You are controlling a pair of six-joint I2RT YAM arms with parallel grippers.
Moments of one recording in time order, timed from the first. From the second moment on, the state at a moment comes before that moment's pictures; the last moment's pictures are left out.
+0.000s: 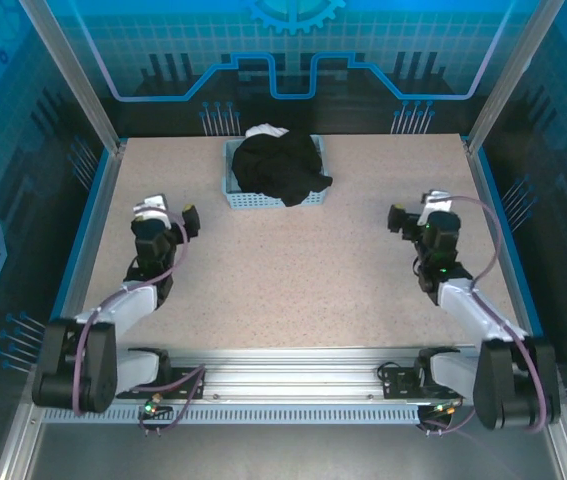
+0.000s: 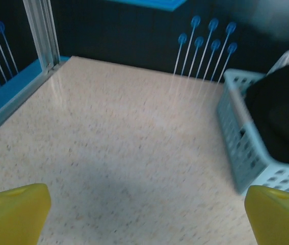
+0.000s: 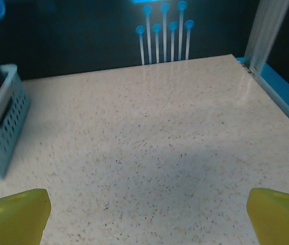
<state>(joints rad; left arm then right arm) -0.03 1.18 0.44 0.48 -0.22 -0.21 0.03 1.09 0.52 0.23 0.16 0.16</state>
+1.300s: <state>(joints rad) -0.26 1.12 0.65 -0.11 0.06 -0.45 0.53 2.10 2.12 -0.74 -0.08 0.04</state>
